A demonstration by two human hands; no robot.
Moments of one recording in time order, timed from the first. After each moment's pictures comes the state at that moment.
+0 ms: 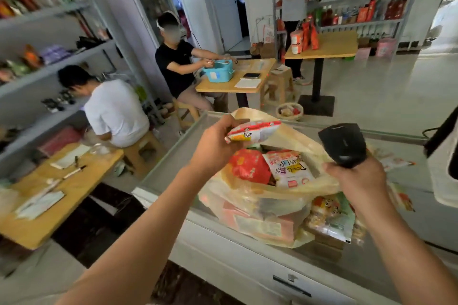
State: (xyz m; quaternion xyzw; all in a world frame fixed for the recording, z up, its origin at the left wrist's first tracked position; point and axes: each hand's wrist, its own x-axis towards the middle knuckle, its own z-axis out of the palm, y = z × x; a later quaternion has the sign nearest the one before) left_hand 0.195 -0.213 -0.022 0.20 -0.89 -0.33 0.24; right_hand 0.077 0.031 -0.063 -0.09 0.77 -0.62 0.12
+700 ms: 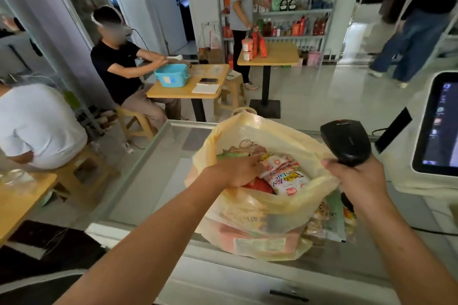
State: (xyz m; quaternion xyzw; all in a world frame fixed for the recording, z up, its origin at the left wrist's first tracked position) left_hand 0.131 -0.247 -0.070 0.07 -0.95 -0.25 -0.19; right_hand 0.096 -0.009 -0.040 0.01 0.77 -0.64 0.03
